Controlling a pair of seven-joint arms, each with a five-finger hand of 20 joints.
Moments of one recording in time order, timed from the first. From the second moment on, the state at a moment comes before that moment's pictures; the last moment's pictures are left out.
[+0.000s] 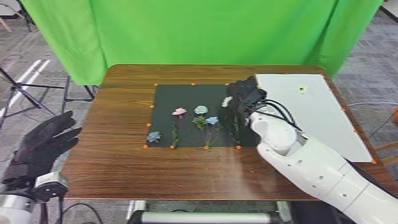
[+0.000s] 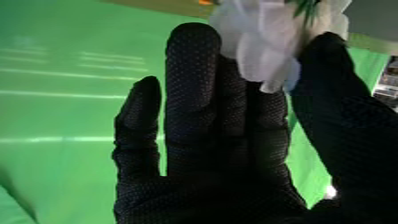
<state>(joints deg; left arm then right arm) 141.7 -58.9 -115.1 -126.9 45.6 7.8 5.7 -59.6 -56.2 36.8 -81.4 -141.8 11.1 18.1</state>
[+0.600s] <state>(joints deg) 141.9 -59.4 -115.2 -126.9 45.7 7.8 5.8 -63.4 -54.6 44.3 -87.1 -138.4 6.6 16.4</state>
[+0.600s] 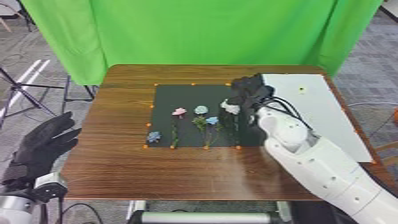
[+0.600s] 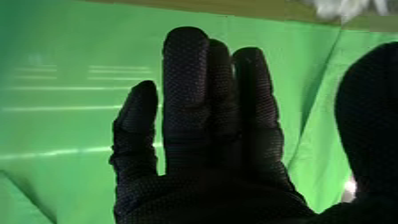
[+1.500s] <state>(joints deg) 142.6 -60.0 -115.0 -127.0 45.6 7.9 6.1 -60.7 -49.4 49.8 -74.4 -130.3 -5.1 29.0</state>
